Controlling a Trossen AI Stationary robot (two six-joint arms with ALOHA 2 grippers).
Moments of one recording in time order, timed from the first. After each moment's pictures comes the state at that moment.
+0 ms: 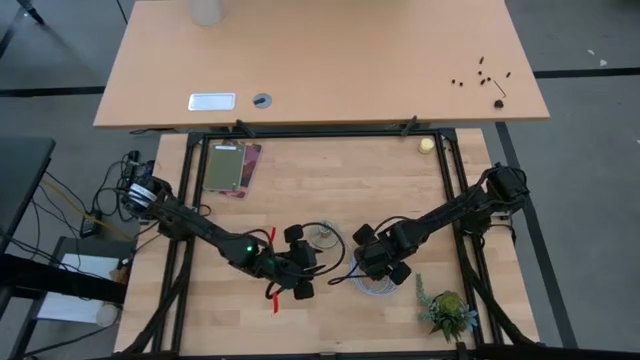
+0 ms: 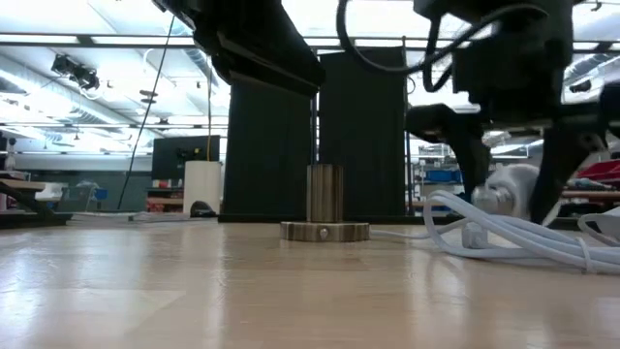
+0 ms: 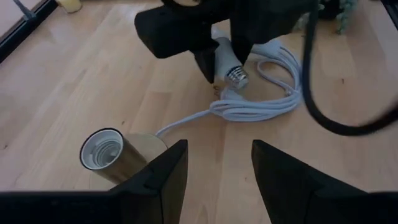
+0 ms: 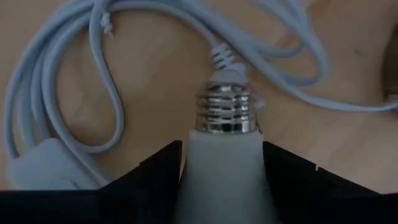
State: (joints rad) left arm -0.45 1.69 1.09 -0.10 -0.57 -0.33; right arm 0.35 1.72 1.05 -0.71 0.06 -0.36
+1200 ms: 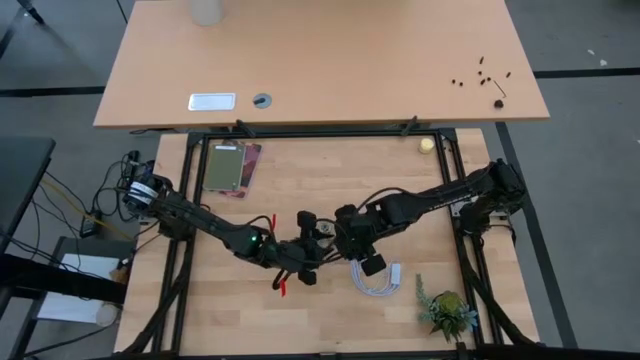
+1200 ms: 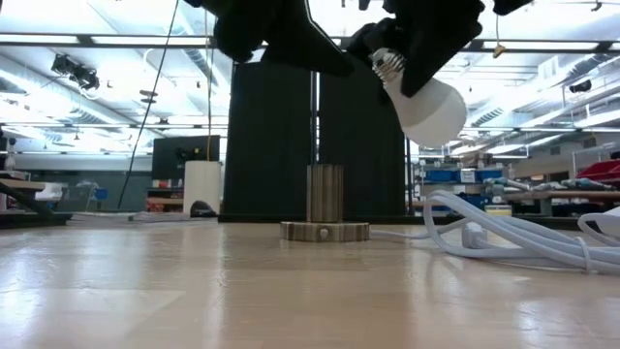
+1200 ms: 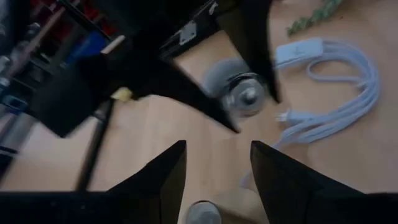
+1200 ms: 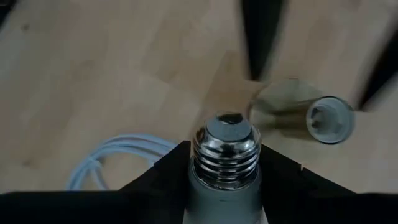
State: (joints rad) left arm -0.38 1.69 1.09 0.07 -0.64 0.31; right arm 0.22 1.71 1.41 -0.84 -0.04 -0.19
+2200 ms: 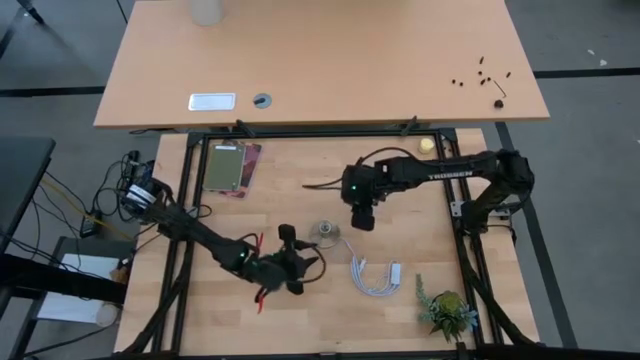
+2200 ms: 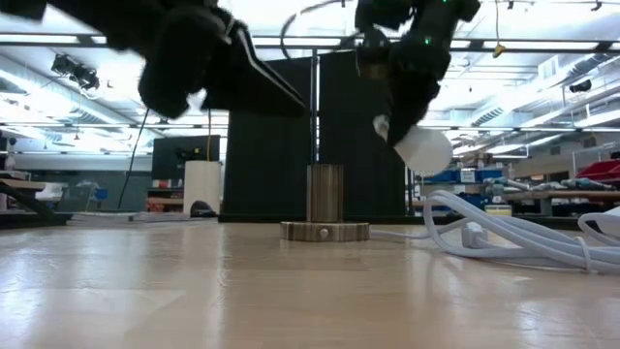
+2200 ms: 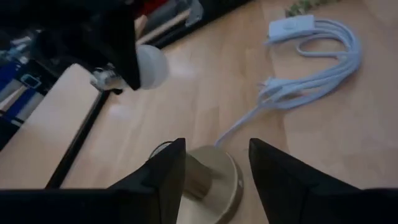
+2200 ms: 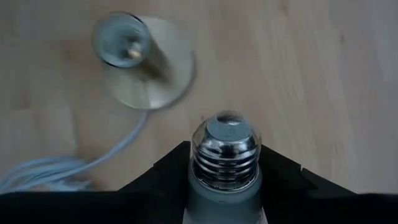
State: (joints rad) left arm -0.50 1.69 0.84 0.34 -0.82 0.15; right arm -0.11 1.62 1.24 -0.82 0.00 0.11
